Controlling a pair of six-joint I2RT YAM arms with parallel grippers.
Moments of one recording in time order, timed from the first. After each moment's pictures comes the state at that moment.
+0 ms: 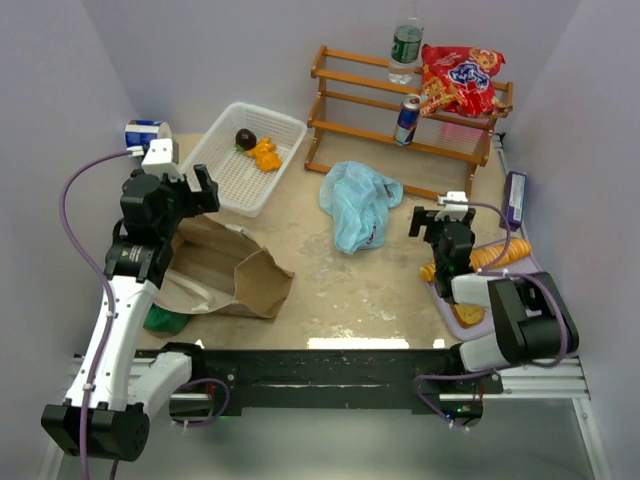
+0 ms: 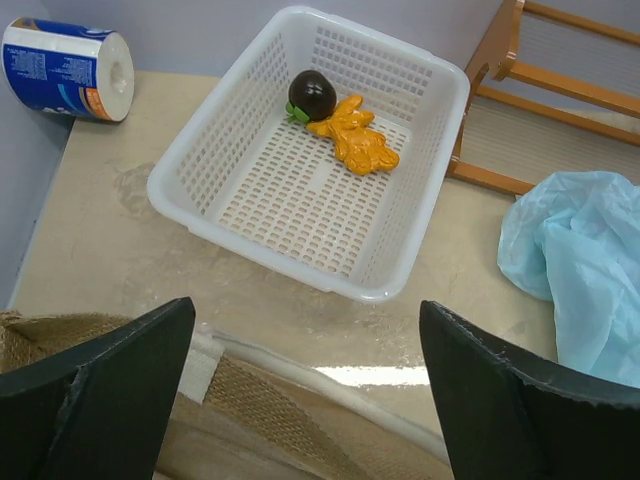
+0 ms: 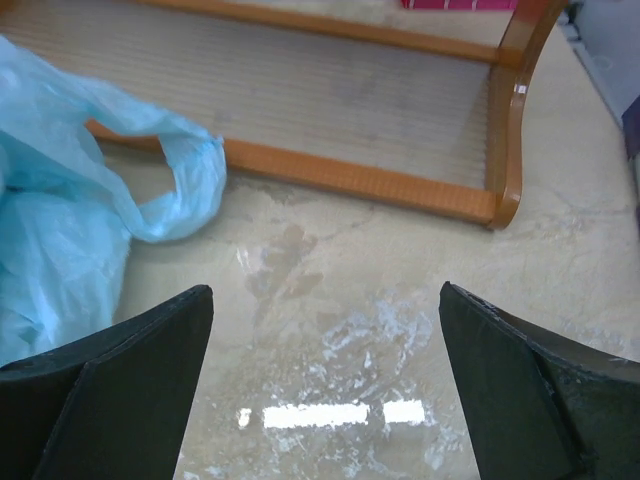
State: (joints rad) left arm -0.08 0.94 1.02 -0.34 -0.05 -0.15; right arm 0.16 1.48 0.36 0.97 0.24 0.02
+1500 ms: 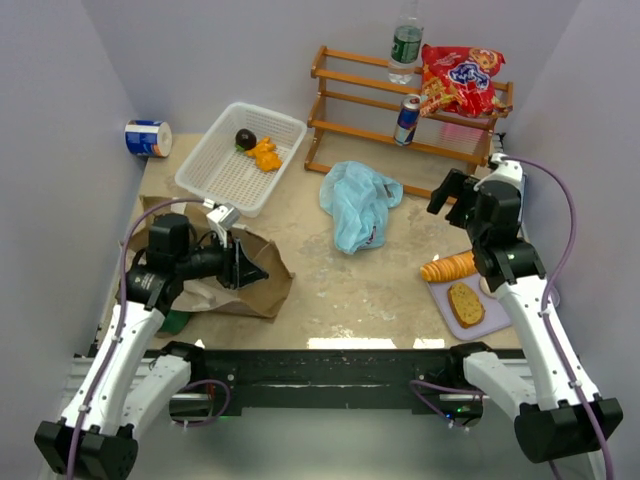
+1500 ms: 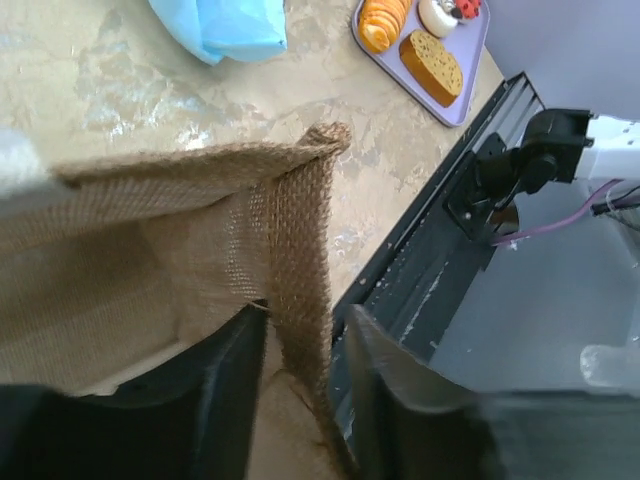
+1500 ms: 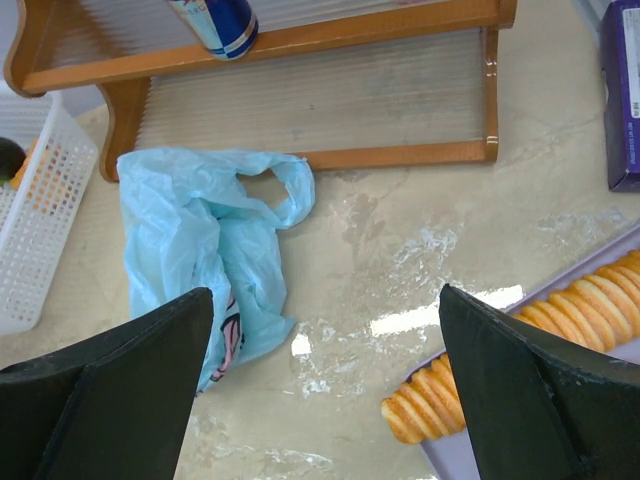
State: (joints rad) left arm -0.19 0.76 0.80 -0.67 0.81 -0.14; right arm 0.16 0.93 0.98 -0.43 0.24 0.42
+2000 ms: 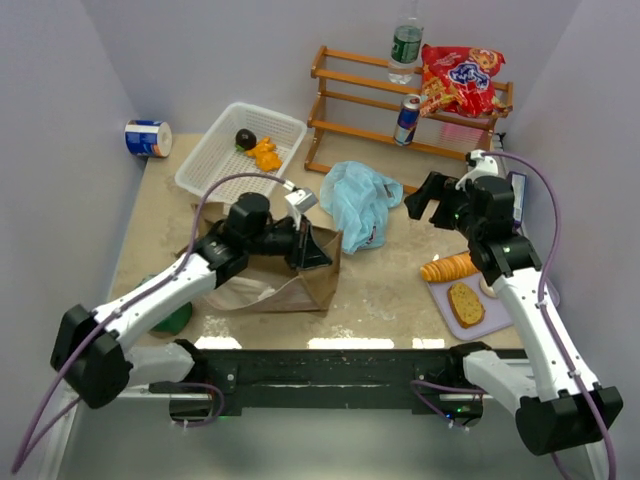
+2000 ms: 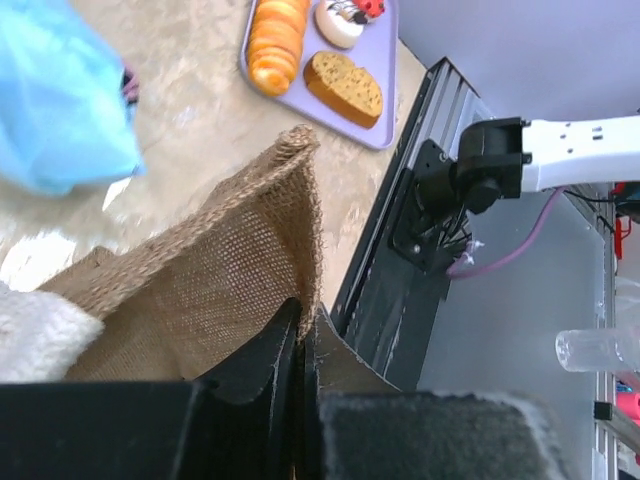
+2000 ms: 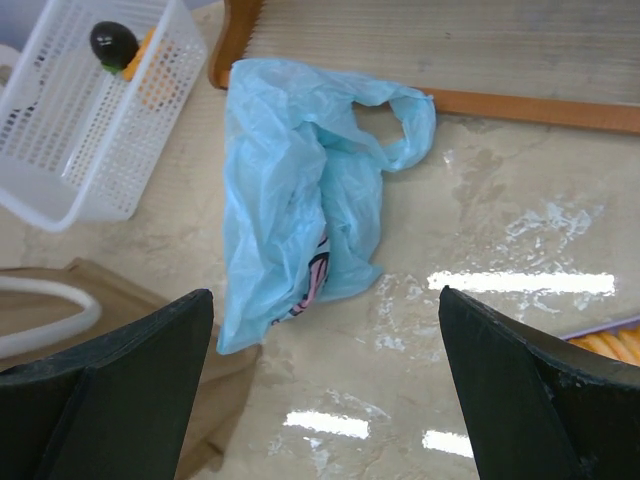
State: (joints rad) left arm -0.62 1.16 0.87 -0.14 0.68 -0.34; right arm 0.18 0.99 1.01 -0.45 -0.05 0.42
